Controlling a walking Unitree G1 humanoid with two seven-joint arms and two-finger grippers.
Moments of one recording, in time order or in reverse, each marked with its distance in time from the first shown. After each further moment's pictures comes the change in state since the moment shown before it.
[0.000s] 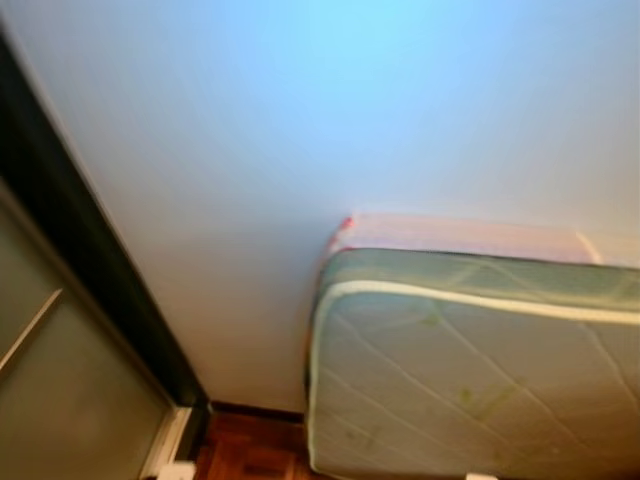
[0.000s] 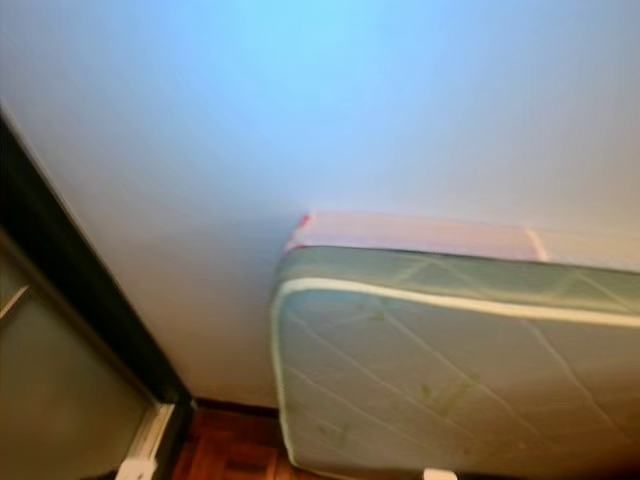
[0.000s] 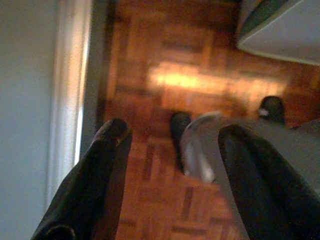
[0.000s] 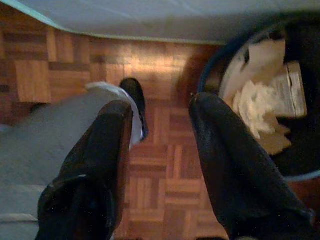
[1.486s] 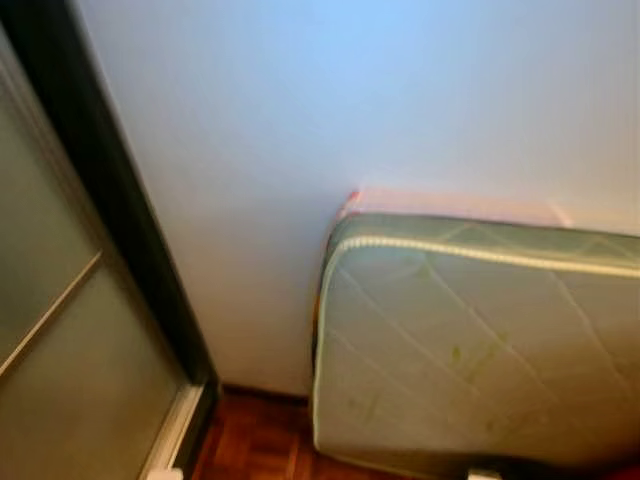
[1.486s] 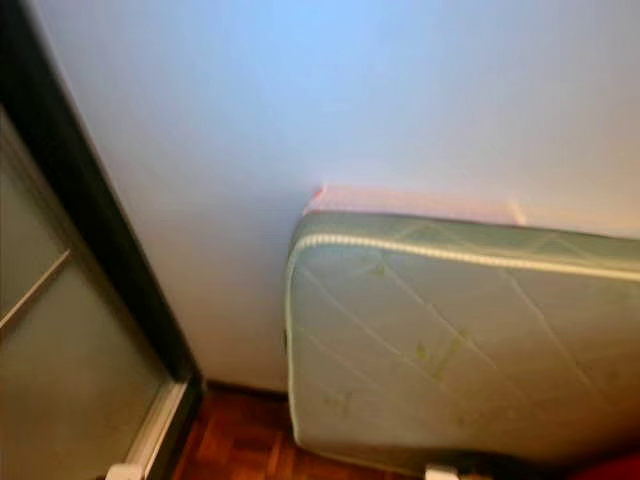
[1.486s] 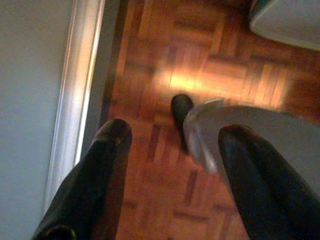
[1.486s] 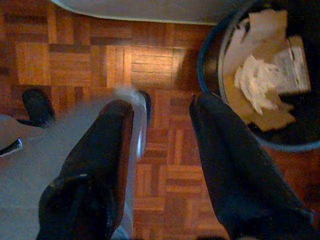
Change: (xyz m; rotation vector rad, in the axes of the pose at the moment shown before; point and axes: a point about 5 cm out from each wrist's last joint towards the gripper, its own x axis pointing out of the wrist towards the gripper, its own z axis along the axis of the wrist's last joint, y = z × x) left arm -0.002 0.004 -0.004 -0.019 0.004 0.017; right arm 0.001 -0.001 0.005 0.024 -0.016 -0.008
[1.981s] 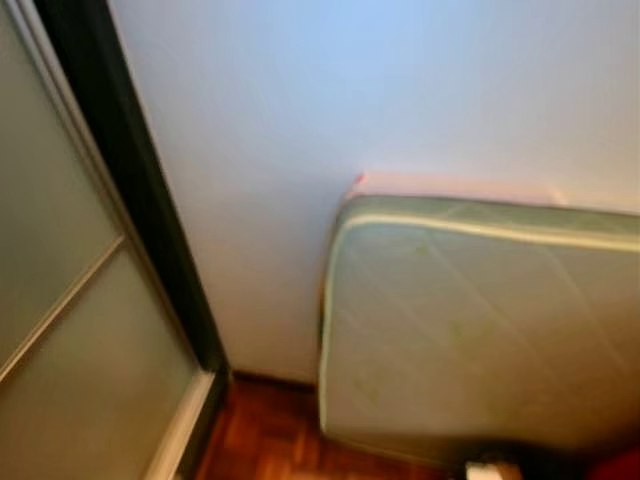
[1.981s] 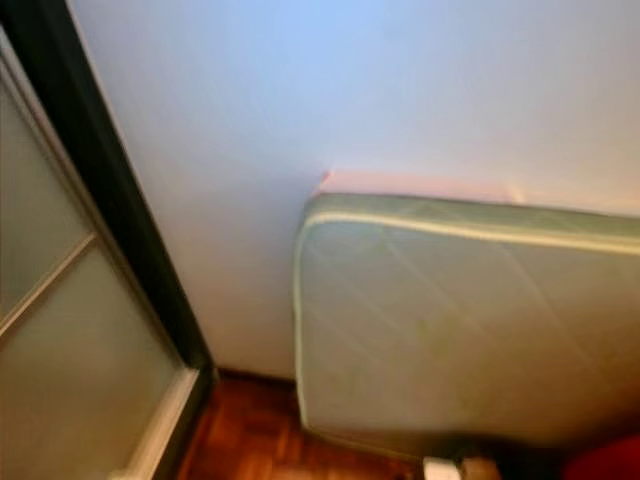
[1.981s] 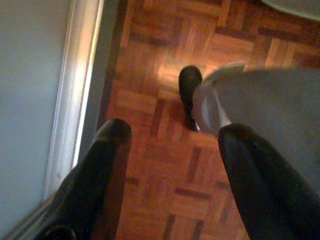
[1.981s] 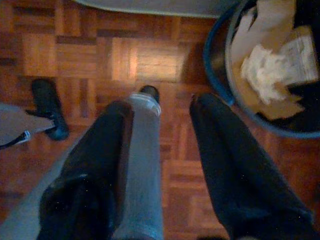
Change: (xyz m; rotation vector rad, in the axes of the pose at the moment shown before) left arm -0.002 0.002 -0.007 -0.008 0.020 0.007; right arm -0.001 0.001 -0.010 0.009 0.021 0.001
